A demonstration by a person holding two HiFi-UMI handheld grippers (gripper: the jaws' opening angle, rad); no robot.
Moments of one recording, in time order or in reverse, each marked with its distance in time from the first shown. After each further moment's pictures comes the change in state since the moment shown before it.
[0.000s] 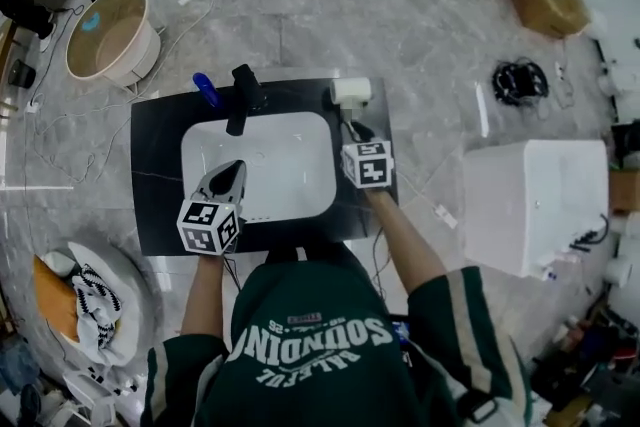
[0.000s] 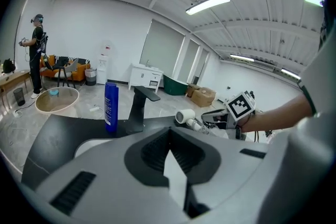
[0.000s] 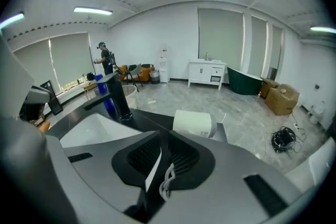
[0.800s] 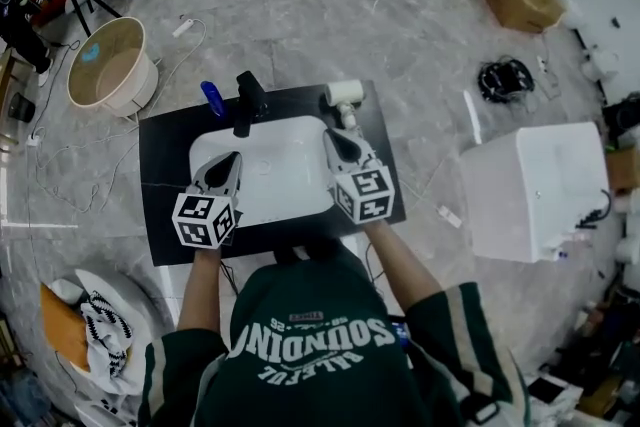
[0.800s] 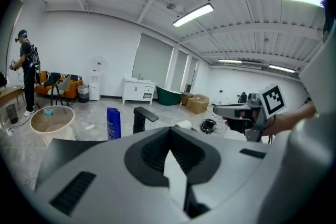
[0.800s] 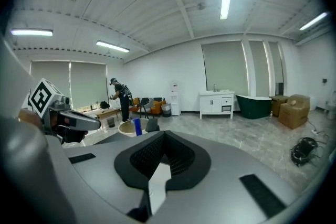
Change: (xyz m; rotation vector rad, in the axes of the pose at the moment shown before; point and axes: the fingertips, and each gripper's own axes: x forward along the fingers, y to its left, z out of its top) left arm -0.037 0.001 0.040 0.124 -0.129 -0.048; right arm -0.120 0.094 0.063 -0.012 -0.421 0.109
